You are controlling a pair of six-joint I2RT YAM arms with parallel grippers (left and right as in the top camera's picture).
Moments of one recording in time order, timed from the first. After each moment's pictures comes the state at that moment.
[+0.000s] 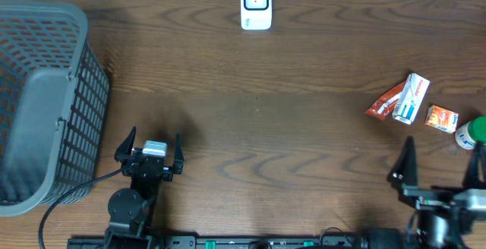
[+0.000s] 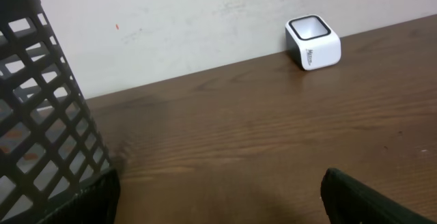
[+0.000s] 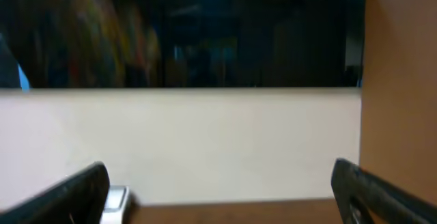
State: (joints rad) left arm -0.16 0.01 0.03 -0.13 -0.06 0.20; right arm 0.00 0.02 0.57 -0.21 0.05 0.00
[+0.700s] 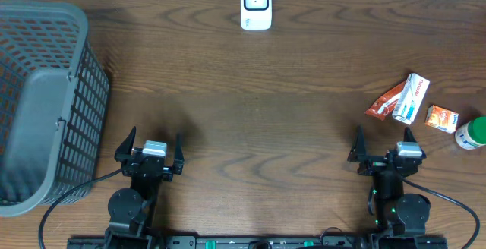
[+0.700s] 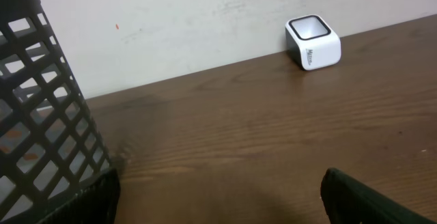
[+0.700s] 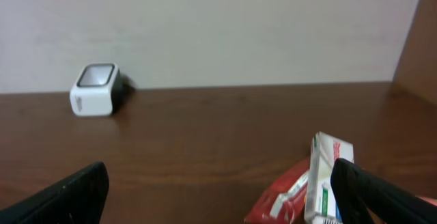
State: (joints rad) left arm -0.16 0.01 0.03 -0.13 -0.06 0.20; right arm 0.00 0.01 0.01 -0.01 0.04 0.04
